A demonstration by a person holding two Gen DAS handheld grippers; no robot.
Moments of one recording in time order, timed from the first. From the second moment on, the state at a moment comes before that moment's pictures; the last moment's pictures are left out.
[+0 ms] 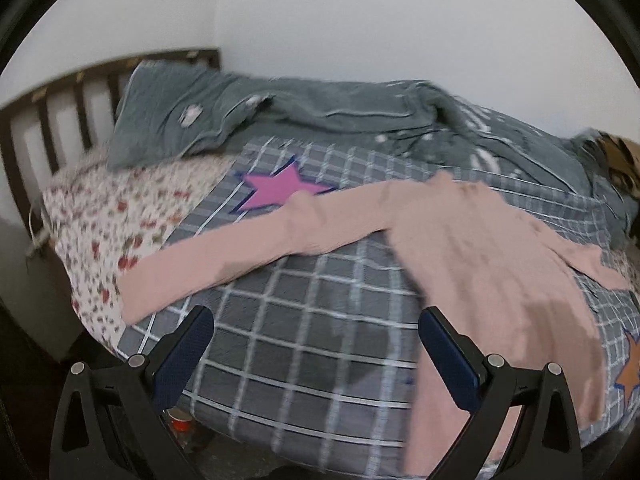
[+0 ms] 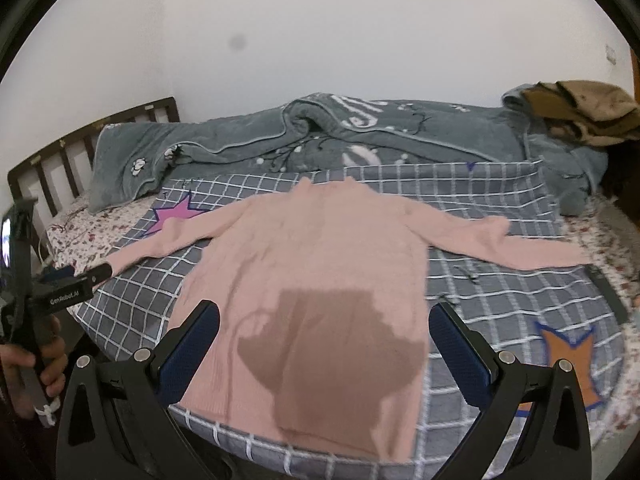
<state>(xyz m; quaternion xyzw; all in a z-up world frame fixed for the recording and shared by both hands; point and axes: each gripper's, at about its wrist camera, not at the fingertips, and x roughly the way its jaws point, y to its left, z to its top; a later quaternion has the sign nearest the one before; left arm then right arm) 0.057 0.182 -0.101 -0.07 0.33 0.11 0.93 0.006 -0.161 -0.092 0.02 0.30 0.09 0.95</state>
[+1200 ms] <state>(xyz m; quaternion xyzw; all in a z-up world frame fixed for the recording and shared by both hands) 0.105 0.343 -0.141 -0.31 0.23 0.23 0.89 0.144 -0.139 -0.146 -0.05 0.28 0.18 0.94</state>
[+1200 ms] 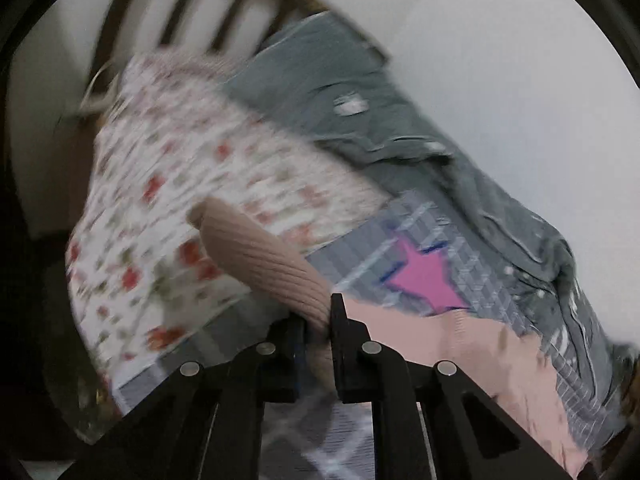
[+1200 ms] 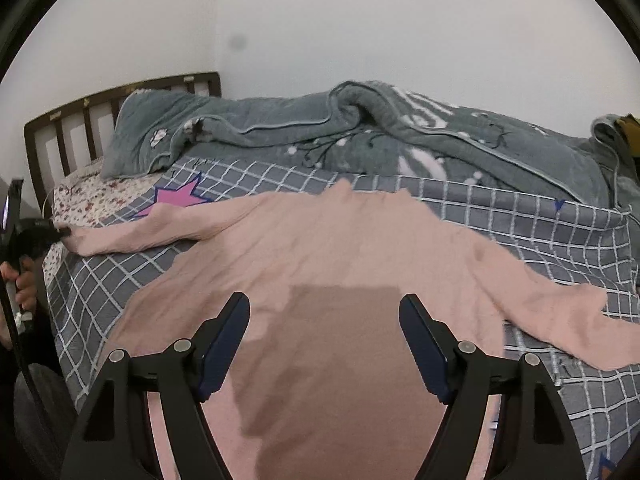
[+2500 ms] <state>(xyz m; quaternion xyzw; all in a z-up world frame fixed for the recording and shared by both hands) 0.288 -0.041 -0.109 -0.04 0.33 -0.08 0.94 0.162 -0.321 -0.130 0.04 0.26 0.02 0.96</state>
